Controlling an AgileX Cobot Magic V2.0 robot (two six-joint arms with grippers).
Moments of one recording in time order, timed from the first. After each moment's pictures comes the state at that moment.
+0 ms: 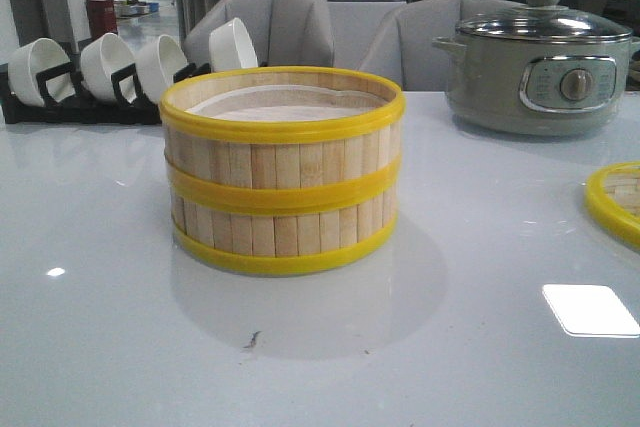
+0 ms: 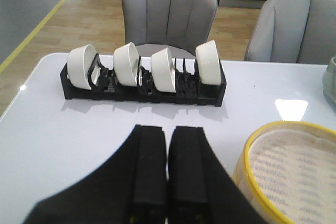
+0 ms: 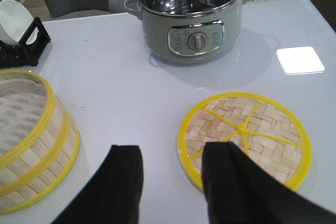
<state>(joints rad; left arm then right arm) -0.09 0.90 -0.96 -0.07 0.41 -0.03 -0.08 0.64 -0.79 0.12 0.60 0.07</state>
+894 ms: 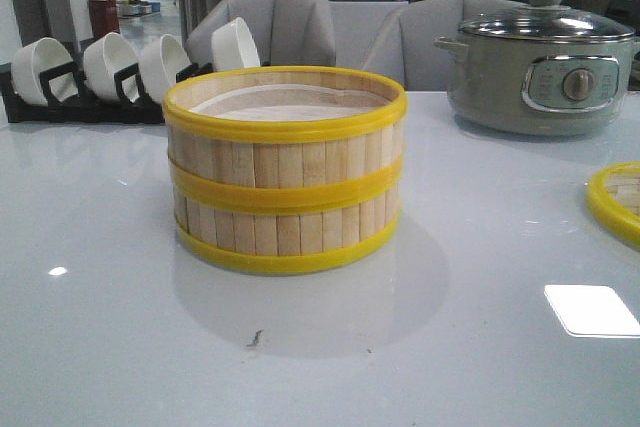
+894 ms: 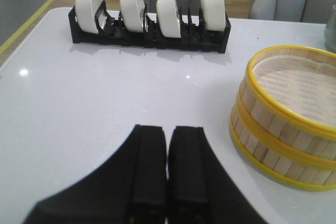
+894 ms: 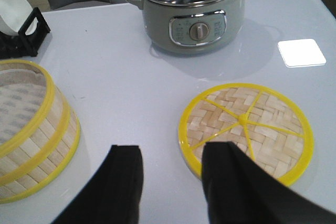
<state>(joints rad) -0.09 0.48 -0.50 -0.08 0.41 -0.03 -0.08 0.64 -0.78 0.12 0.62 0.07</state>
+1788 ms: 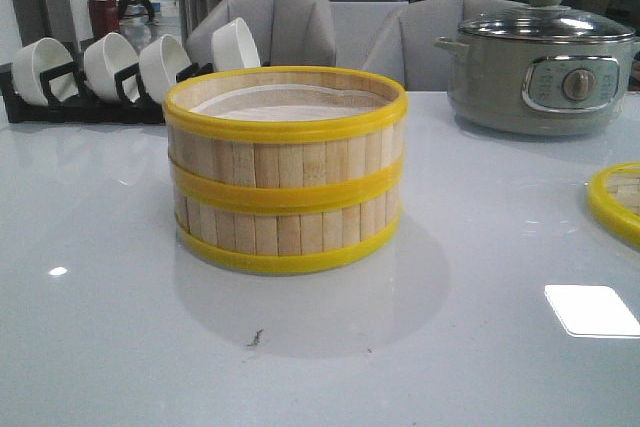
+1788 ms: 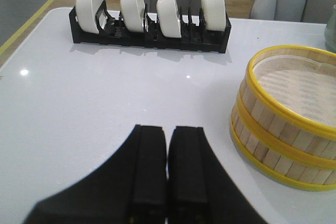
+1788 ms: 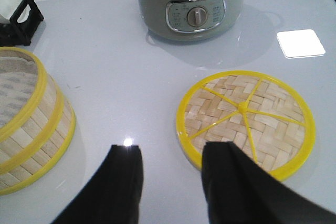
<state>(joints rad) -0.09 0.48 -0.50 -0.07 0.41 -0.03 -0.08 0.64 -0.73 0.12 0.59 0.07</state>
